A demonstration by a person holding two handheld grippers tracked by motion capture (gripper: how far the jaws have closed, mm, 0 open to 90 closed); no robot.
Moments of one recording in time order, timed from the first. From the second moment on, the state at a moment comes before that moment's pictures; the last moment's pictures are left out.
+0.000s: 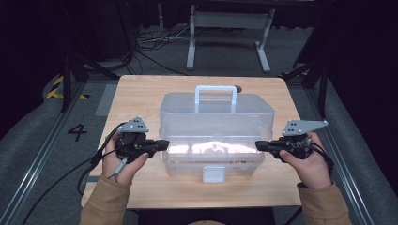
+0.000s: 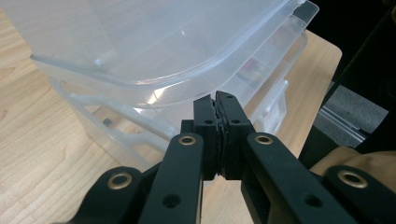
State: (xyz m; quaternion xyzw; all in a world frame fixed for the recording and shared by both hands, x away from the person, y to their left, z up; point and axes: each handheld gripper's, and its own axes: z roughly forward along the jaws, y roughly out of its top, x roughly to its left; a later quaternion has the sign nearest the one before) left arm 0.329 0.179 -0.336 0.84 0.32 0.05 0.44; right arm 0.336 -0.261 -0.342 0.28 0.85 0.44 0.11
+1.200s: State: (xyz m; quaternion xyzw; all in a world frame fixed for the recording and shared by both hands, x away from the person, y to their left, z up) left arm 0.328 0.175 -0.338 0.88 0.33 0.02 0.36; right arm 0.336 -0.276 -0.346 0.31 0.88 0.35 0.09
